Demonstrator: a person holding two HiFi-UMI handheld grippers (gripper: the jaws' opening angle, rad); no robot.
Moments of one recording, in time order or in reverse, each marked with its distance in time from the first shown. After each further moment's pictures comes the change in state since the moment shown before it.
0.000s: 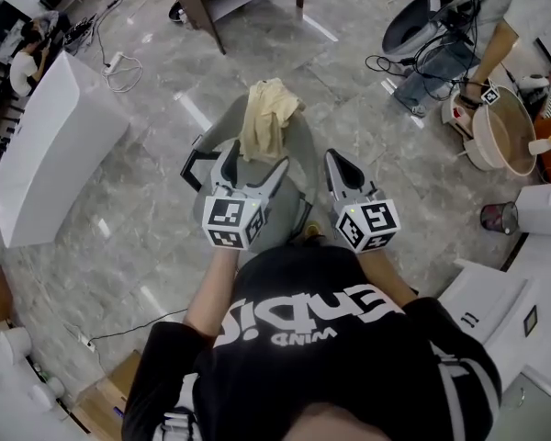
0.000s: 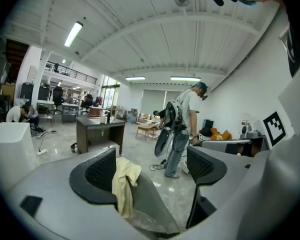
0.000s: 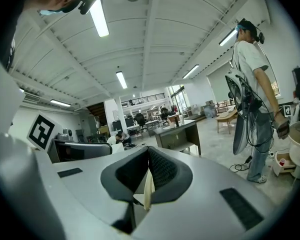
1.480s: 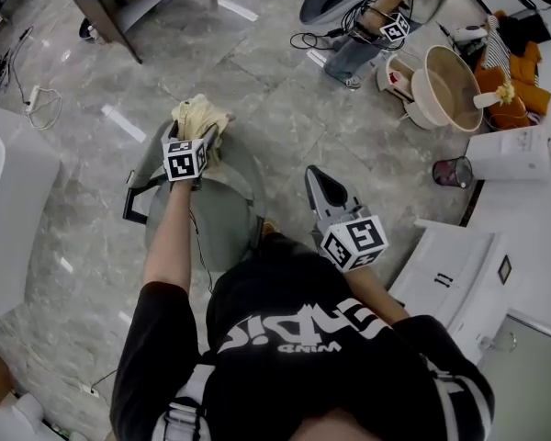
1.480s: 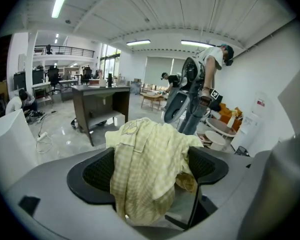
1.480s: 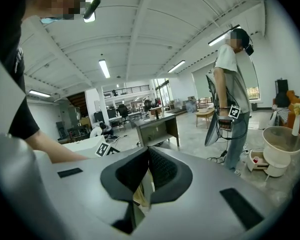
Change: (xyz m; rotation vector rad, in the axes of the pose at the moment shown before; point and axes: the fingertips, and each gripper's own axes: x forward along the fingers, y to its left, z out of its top) left arm 0.239 0.135 -0.154 -0.010 0.359 0.026; right arm -0.015 -0.081 -0.008 0.010 0.115 -0.212
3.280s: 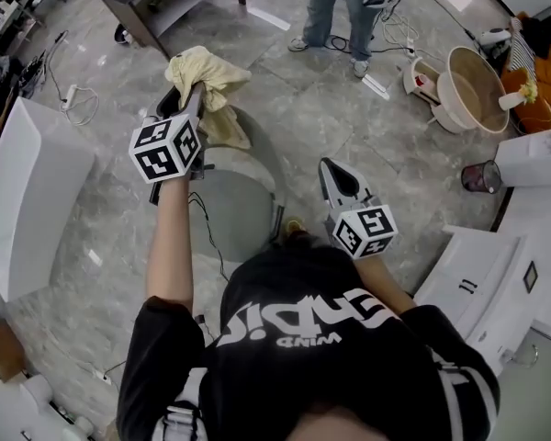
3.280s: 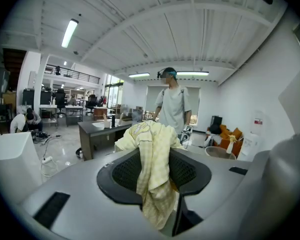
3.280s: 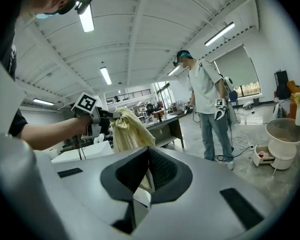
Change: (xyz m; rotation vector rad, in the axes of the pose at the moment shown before) left arm -0.194 -0.050 0.195 0.015 -0.305 0.045; right arm -0.034 0.003 -0.009 0.050 -0.049 0.046
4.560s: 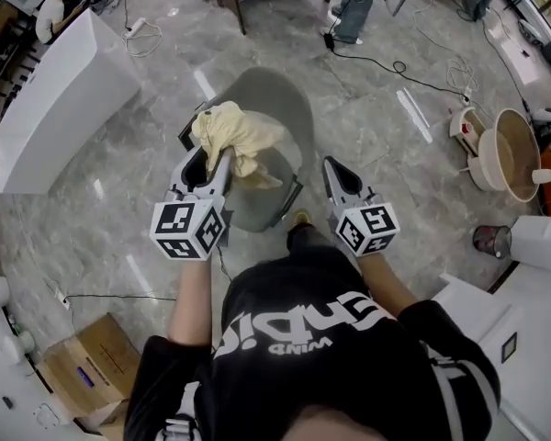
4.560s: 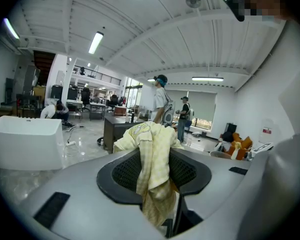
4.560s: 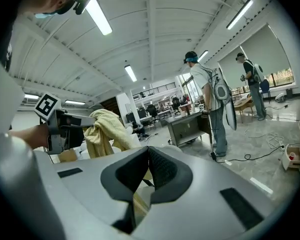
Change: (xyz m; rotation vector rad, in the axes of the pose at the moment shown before) left arm -0.239 -0.069 -0.091 -0.138 -0.031 0.197; right arm -0.021 0.076 -0.032 -0.054 0.065 0.333
